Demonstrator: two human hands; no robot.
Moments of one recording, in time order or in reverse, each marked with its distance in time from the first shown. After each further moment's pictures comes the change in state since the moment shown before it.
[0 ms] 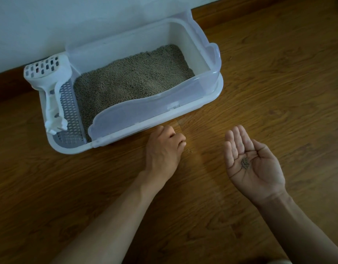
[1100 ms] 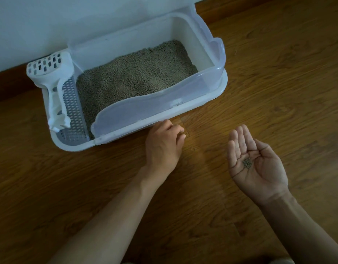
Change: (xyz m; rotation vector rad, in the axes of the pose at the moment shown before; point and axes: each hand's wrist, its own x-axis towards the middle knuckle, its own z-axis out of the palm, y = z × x) left_hand 0.009 0.001 -0.007 -0.055 -0.008 -0.141; right_hand 0.002 0.000 -0.010 0.123 -0.005 0.060
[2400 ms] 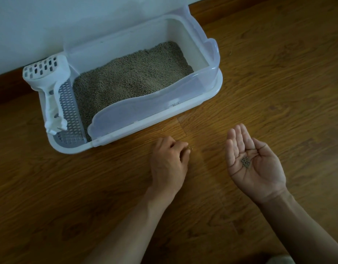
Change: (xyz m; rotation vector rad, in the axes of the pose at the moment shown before) left_hand -0.041 0.016 0.014 -0.062 0.012 -0.065; right_hand -0.004 0.001 0.005 -0.044 0.004 -0.036
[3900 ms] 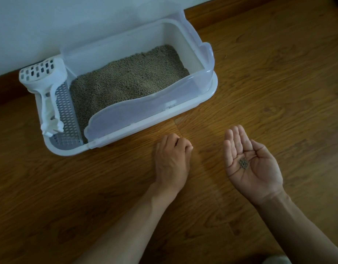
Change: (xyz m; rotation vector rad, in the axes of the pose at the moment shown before) left_hand 0.005 0.008 0.012 0.003 0.100 0.177; right_hand -0.009 0.003 0.012 -0.026 0.038 -0.016
